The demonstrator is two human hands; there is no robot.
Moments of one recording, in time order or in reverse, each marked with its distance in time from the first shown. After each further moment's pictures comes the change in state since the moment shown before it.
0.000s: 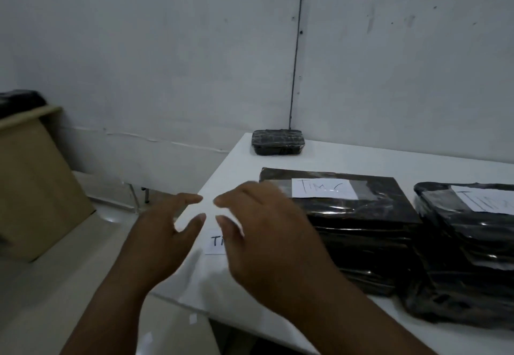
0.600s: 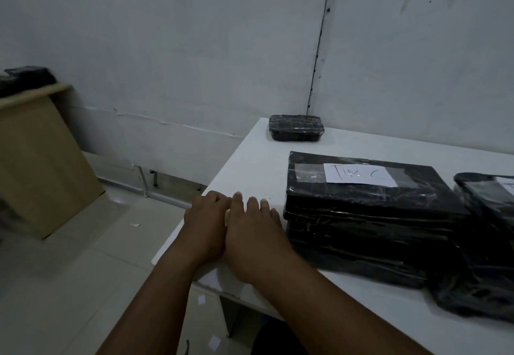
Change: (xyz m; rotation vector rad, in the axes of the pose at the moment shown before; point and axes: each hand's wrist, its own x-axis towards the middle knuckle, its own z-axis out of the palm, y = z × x) left_hand 0.026 -0.049 0.067 0.333 -0.339 0.022; right_hand 0.020 -0.003 0.108 -0.144 -0.686 0.432
